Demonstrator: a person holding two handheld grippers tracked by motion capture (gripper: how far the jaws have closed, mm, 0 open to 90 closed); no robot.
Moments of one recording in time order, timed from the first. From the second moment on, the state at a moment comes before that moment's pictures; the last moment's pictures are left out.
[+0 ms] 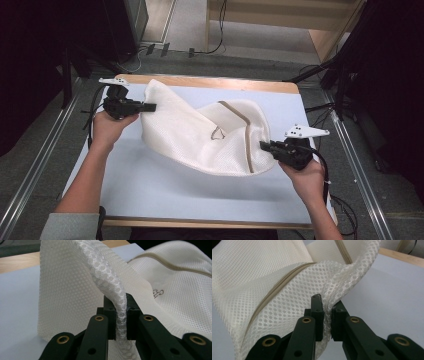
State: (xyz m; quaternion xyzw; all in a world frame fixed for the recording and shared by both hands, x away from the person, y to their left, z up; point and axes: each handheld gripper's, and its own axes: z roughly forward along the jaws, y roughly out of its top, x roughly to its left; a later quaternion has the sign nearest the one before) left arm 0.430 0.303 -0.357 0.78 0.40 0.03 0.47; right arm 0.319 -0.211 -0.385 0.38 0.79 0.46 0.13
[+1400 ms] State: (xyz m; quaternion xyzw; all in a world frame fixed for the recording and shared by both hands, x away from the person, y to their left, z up) left arm 0.403 0.322 -0.389 0.79 0.42 0.02 0.45; right arm 0.412 -0.171 -0.393 0.39 0.79 0.44 0.14
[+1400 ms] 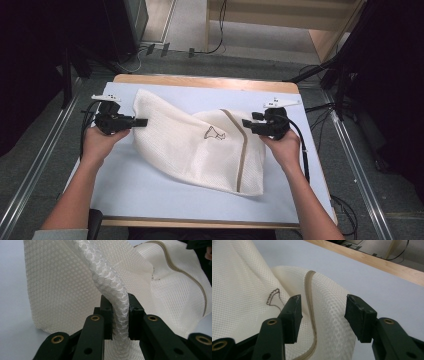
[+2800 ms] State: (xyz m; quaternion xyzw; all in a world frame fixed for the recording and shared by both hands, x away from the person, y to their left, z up) left arm 0.403 0.332 -0.390 0.77 0.45 -0.01 0.45; right arm 0.406 -0.220 -0.392 0.45 0.76 0.45 0.14
